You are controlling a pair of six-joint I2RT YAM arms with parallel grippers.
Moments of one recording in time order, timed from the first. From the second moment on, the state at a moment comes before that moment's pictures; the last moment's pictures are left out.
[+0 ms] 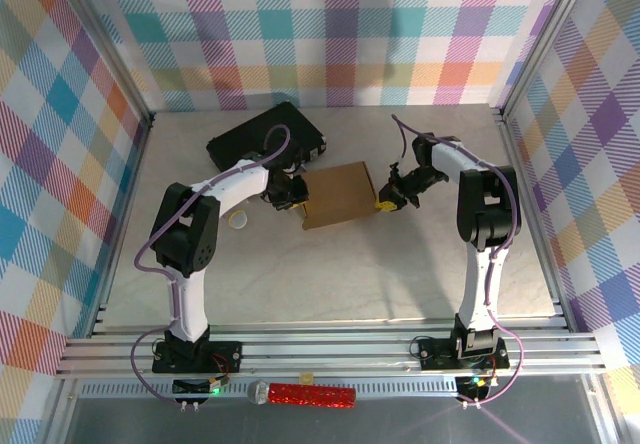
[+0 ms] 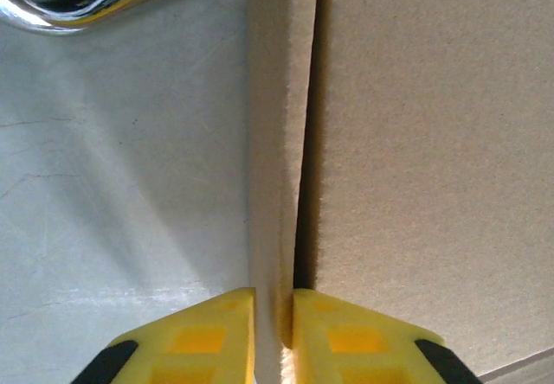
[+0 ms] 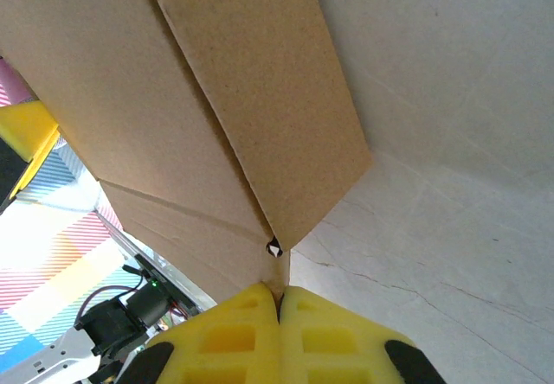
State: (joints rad) left arm -0.45 2.00 1.46 -0.65 0.17 -0.73; right arm 0.15 2.14 1.58 -1.07 -0.79 0.23
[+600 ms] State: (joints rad) left arm -0.45 2.02 1.52 -0.73 0.23 -0.74; right arm 0.15 2.12 1.59 -1.06 -0.75 0.26
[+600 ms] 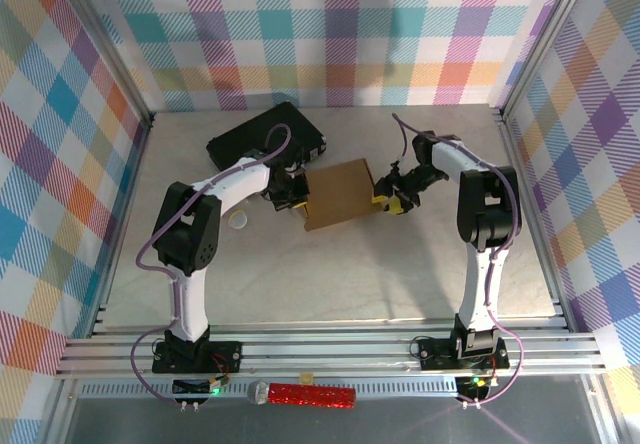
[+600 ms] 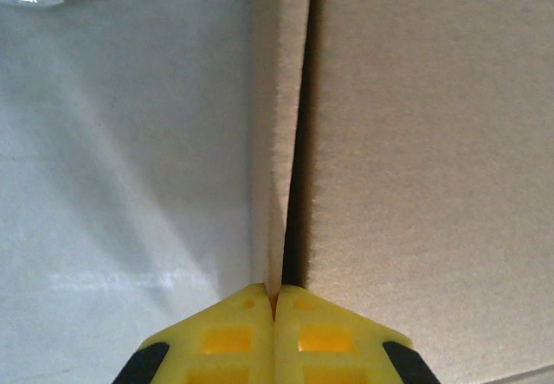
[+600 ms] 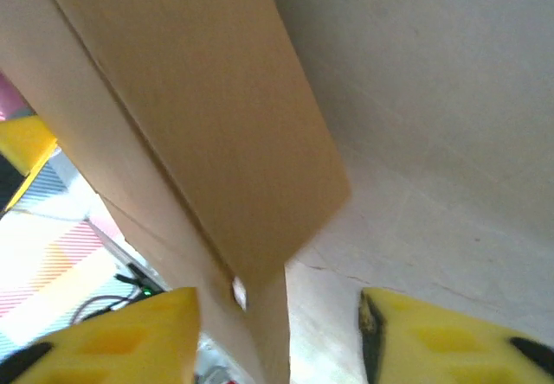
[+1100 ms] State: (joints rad) left arm -0.41 2.05 1.60 -1.10 0.44 -0.66; right arm 0.08 1.97 1.56 -1.00 -0.83 0.38
